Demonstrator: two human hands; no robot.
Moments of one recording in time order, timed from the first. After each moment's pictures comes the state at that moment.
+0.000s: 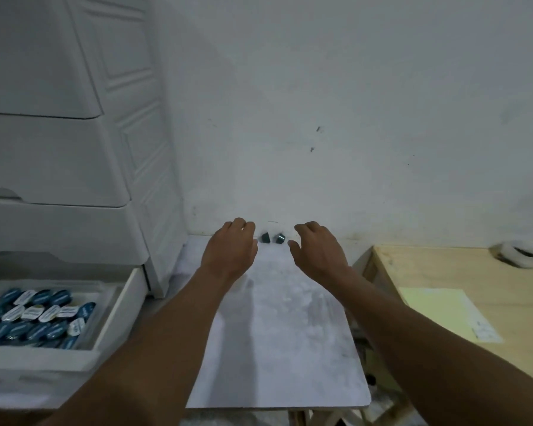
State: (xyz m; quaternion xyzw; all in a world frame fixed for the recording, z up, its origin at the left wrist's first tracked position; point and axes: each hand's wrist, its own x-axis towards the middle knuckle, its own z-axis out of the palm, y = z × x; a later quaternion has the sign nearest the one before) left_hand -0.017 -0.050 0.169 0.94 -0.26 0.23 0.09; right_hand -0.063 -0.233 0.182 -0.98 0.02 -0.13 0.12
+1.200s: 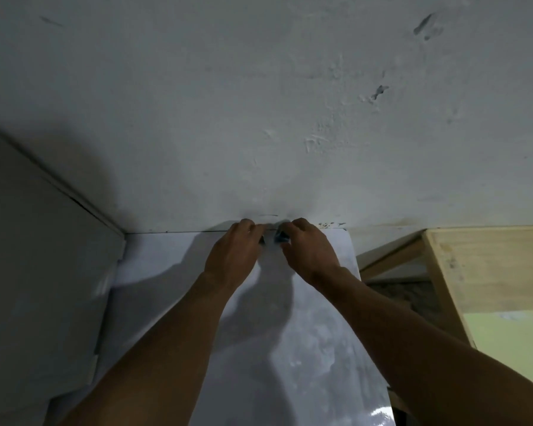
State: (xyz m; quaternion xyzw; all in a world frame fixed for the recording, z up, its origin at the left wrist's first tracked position) left_hand 0.239 -0.141 0.002 0.95 -0.28 -0.02 0.15; right_hand 0.204 -0.299 0.011 -0.98 0.03 0.04 0.19
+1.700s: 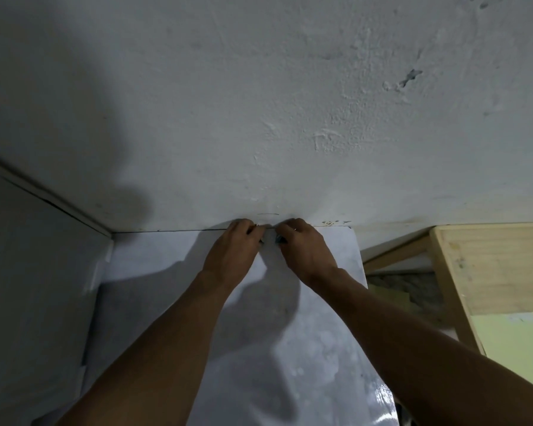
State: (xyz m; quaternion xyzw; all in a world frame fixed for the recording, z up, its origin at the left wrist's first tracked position) left_hand 0.260 -0.143 -0.031 0.94 -0.30 -0.02 0.15; right_hand 0.220 -0.298 -0.016 -0.98 -0.01 0.02 0.19
